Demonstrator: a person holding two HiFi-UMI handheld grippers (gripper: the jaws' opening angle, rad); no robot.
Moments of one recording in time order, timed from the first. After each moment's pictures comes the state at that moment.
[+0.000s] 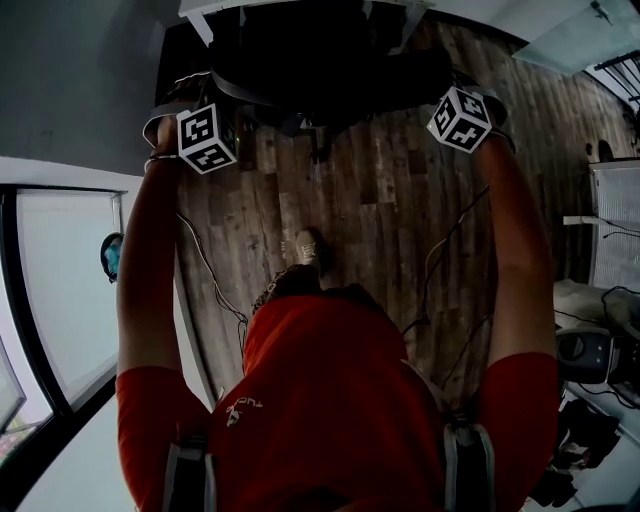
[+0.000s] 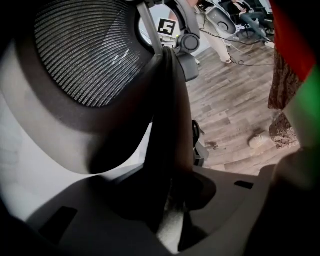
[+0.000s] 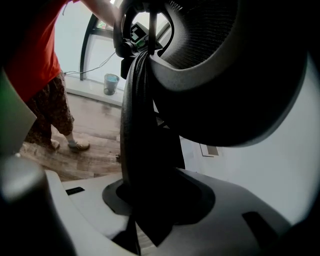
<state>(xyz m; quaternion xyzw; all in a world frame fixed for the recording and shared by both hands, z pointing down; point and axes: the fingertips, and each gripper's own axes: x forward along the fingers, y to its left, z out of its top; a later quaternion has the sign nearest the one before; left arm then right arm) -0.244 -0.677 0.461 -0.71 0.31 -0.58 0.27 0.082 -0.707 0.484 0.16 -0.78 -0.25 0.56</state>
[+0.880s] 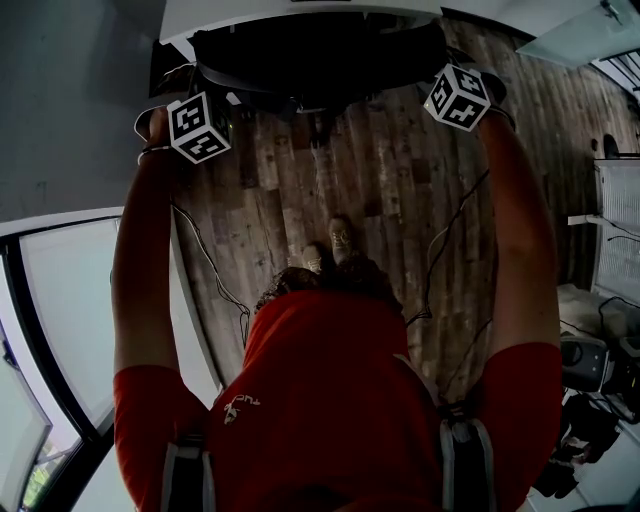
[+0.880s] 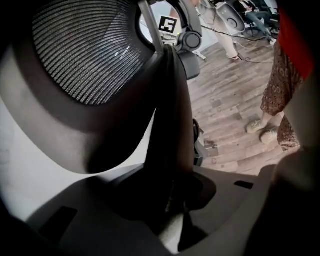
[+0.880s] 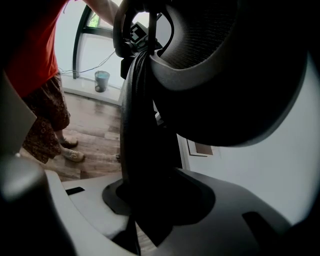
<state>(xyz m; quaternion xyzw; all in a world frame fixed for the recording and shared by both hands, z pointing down) -0.255 -0.832 0.462 -0.70 0.31 -0.59 0.26 0.073 -0.860 0.484 0.16 -0.78 -0.24 0.56</state>
